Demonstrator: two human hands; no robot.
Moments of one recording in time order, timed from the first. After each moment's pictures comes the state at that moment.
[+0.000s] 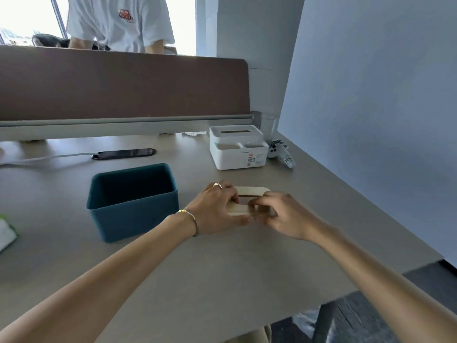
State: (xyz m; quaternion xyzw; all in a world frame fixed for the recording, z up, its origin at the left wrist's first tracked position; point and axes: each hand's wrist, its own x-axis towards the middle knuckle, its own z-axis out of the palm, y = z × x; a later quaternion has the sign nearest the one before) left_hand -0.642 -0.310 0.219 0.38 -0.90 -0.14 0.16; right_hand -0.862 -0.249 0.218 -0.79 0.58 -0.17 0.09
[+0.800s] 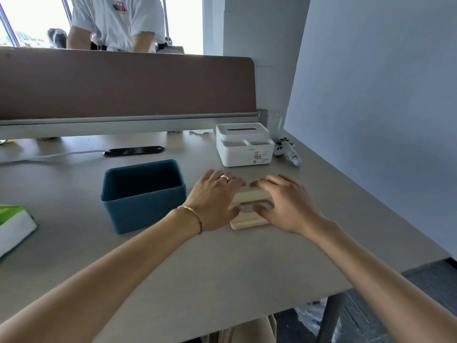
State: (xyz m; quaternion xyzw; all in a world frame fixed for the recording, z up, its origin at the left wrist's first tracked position) left_hand -0.630 -0.292 0.234 0.38 -0.91 0.08 0.15; right_hand -0.836 -0.232 0.237 -0.76 0.62 -0.19 -0.07
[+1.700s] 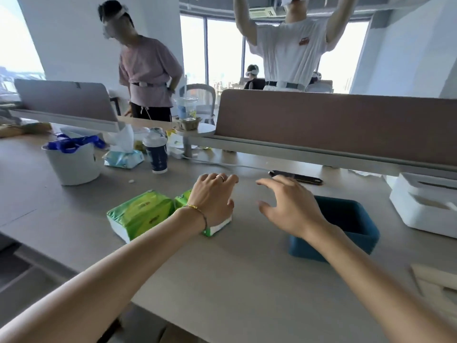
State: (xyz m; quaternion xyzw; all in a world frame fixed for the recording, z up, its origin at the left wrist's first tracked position) left_hand -0.288 -0.265 0.272 0.68 -0.70 0.17 0.12; right_hand -0.493 -0.300 0.284 -0.88 0.40 -0.26 -0.01
